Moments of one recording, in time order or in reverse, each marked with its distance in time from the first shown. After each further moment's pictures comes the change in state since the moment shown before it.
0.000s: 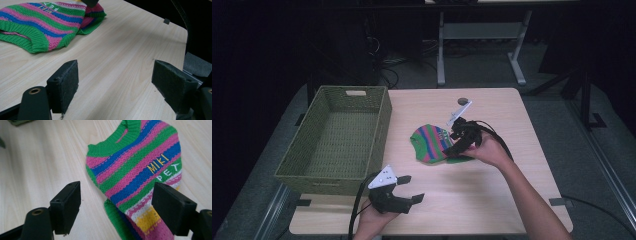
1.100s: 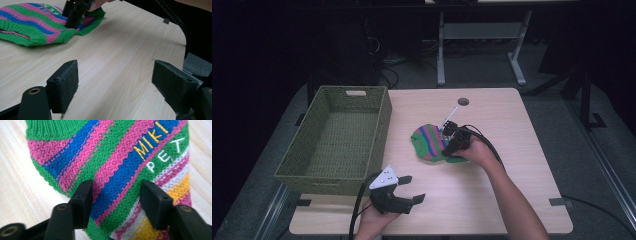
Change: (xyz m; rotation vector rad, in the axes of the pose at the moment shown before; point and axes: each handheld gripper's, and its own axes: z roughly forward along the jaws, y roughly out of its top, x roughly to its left) left arm -0.002 0.000 0.002 0.004 -0.002 0.007; right arm -0.018 0.001 0.055 0.187 -0.112 0.147
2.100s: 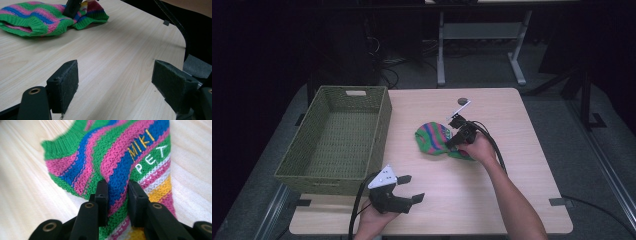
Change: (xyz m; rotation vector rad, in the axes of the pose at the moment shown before) left arm 0.002 0.000 -0.002 -0.014 0.003 -0.007; right arm -0.020 -0.008 -0.014 -0.112 0.081 0.190
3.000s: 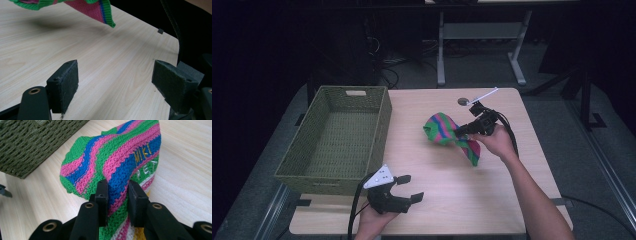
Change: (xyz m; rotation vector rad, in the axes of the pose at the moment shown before) left arm 0.000 0.000 -0.005 -0.042 -0.030 -0.041; right arm -0.010 -0.012 -0.074 -0.200 0.112 0.041
